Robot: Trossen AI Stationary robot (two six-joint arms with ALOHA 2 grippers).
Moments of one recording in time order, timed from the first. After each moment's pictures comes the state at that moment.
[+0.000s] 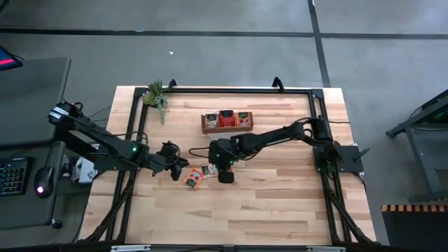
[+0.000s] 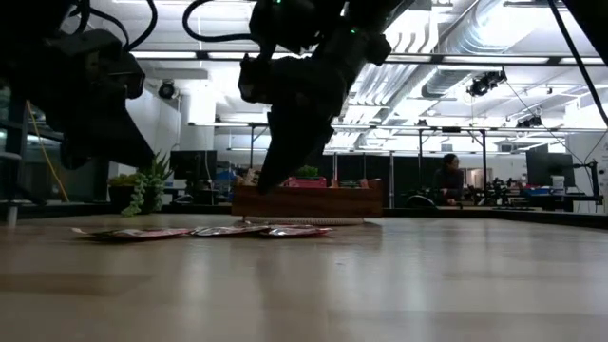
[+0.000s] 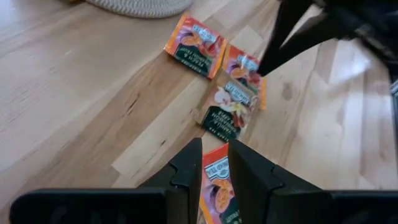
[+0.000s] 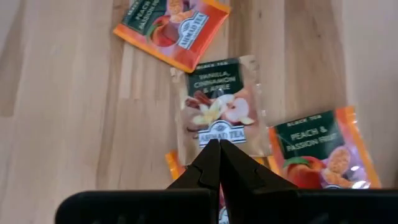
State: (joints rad) left arm -0.43 0.98 0.32 -0.02 -0.47 -1.00; right arm 0.06 2.10 1.52 -0.44 -0.11 0.08
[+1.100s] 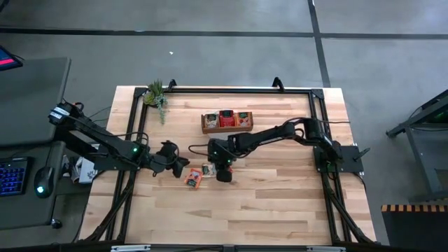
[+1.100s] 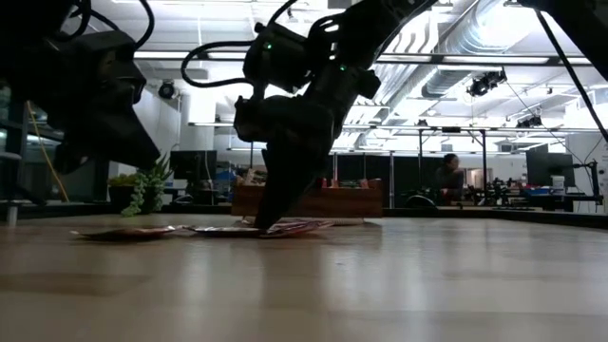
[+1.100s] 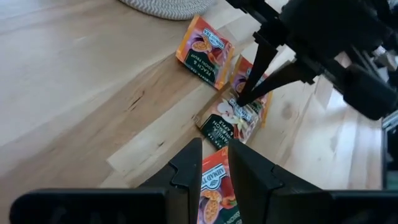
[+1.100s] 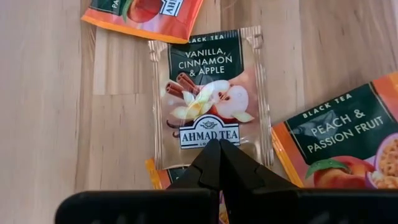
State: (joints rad) left arm -0.43 1.01 0.32 0.01 -0.50 -1.15; right arm 0.02 2.21 1.53 -0.44 -0.19 0.11
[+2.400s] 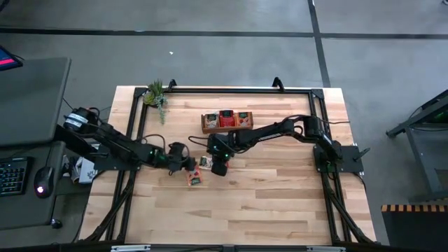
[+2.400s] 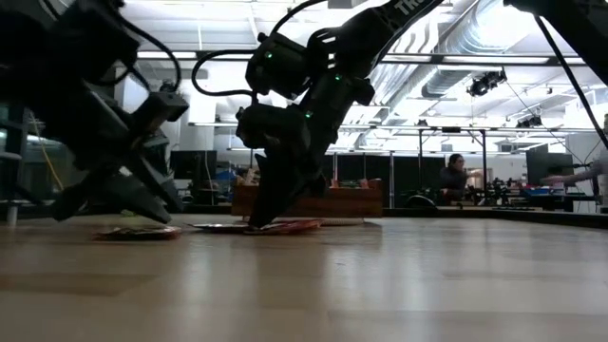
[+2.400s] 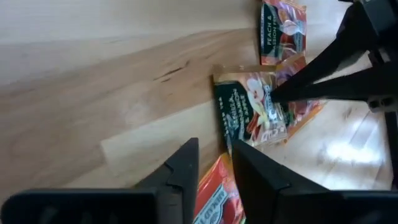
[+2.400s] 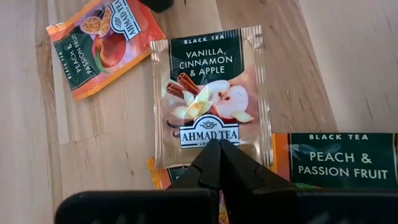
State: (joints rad) left arm -0.30 1.37 0.34 0.24 -0.39 -1.51; right arm -0.05 2.21 1.52 -0.39 -0.16 0.27
